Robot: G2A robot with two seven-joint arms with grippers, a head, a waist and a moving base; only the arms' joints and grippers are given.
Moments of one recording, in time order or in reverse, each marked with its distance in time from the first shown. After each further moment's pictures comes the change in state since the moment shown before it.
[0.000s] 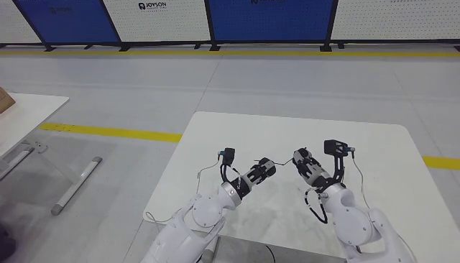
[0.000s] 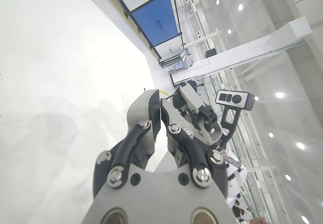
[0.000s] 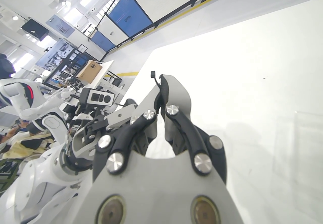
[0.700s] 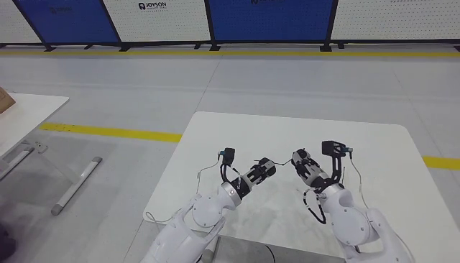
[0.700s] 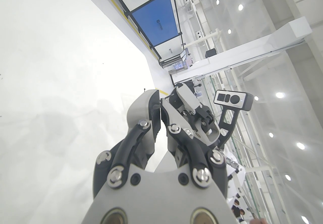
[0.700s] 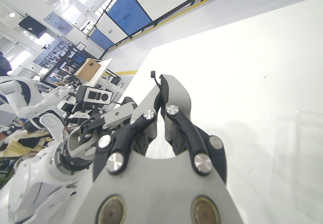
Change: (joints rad) left arm 0.000 0.000 0.000 0.000 0.000 0.000 0.000; right arm 0.004 0.002 -0.014 0.011 -0.008 0.000 -0.011
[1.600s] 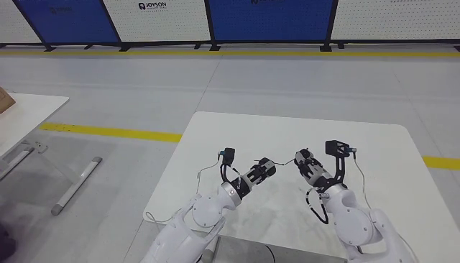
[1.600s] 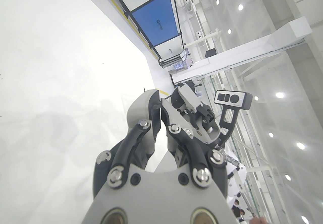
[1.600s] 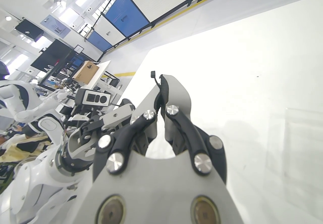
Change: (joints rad) left arm 0.000 0.000 0.000 0.000 0.000 0.000 0.000; right arm -0.008 0.008 0.013 -0.013 0.009 0.015 0.006
